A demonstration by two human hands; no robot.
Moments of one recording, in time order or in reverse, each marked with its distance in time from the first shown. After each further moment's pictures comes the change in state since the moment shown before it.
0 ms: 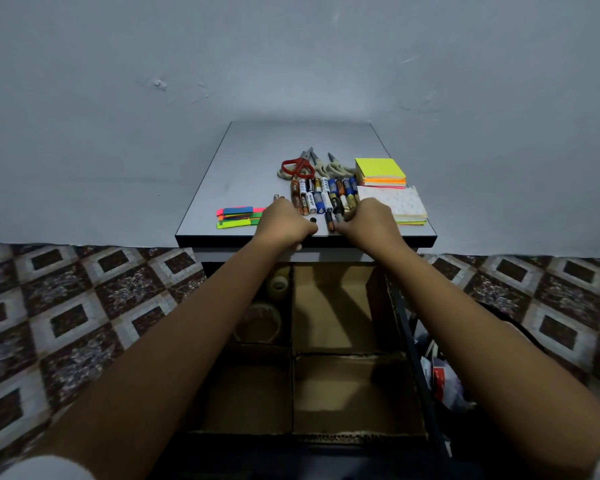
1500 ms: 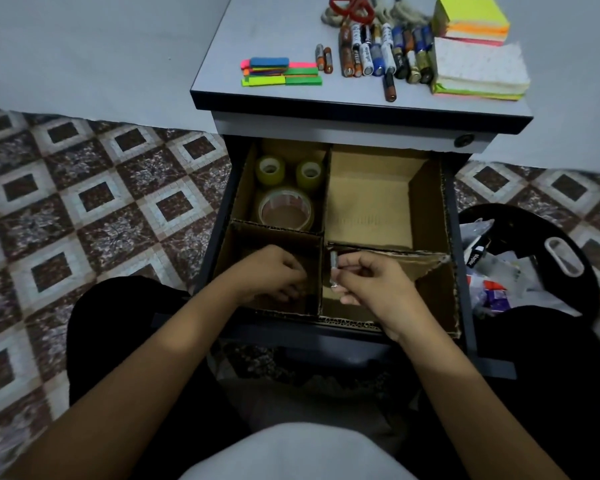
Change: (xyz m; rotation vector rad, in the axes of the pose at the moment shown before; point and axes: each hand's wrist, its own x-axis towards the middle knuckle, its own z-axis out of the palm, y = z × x) left_hand -0.110 -0.166 0.035 -0.108 -0.538 -0.381; right_hand -0.168 0.057 0.091 0.844 -0.523 0.392
